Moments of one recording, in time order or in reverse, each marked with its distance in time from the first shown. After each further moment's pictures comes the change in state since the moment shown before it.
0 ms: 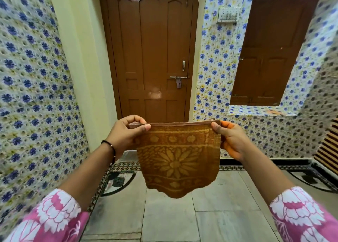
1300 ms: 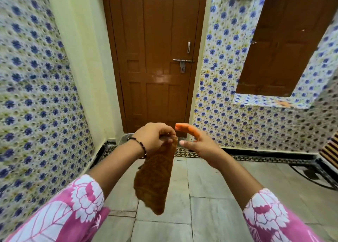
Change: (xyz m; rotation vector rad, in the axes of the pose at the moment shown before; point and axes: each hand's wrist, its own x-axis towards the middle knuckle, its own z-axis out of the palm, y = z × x) left_hand 0.029 -0.028 0.103 0.860 -0.281 0.097; right_hand 0.028 0.046 0.004 -0.483 -0.409 -0.100
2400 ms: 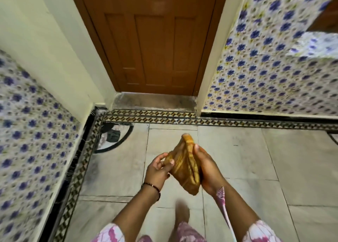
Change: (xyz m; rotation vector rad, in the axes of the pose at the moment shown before) left_hand 0.251 -0.283 0.215 -1.134 0.076 -1.002; right_hand 0.323 0.272 0.004 0.757 0.260 0.659
